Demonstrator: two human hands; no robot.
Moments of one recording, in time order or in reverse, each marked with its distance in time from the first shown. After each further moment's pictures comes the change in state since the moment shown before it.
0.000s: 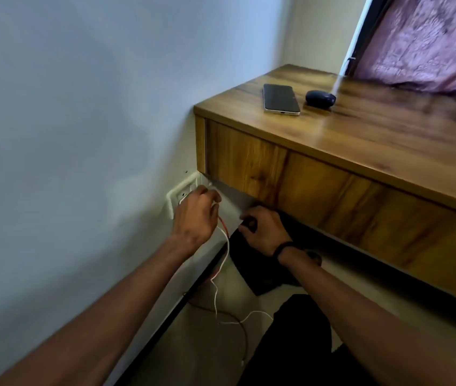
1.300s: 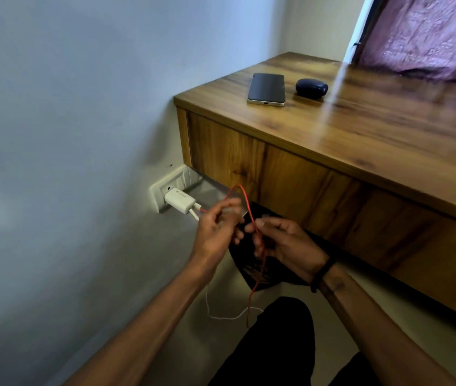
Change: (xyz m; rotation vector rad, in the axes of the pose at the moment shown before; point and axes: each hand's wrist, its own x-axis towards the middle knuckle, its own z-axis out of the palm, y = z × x) left_hand -0.034 0.099 0.026 -1.153 -0.040 -0.551; right_hand -0.058 0.023 -0.072 1.158 -0.313 0.304
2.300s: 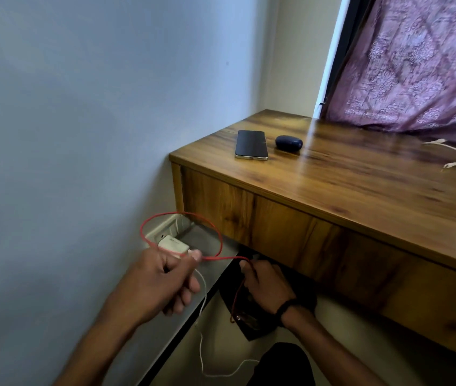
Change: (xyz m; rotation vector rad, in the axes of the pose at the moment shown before) left_hand -0.061 0.133 -0.066 0.507 -0.111 -0.063; right_hand 0.024 0.010 0.018 -1.091 0.408 -0.140
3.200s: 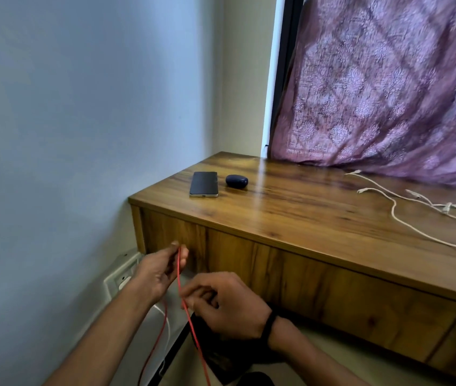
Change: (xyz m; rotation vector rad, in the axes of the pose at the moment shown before) left_hand 0.116 0.012 0.058 -0.907 0.030 -0.276; right_hand -0.058 -0.070 -0.098 0.190 -0.099 -0.479
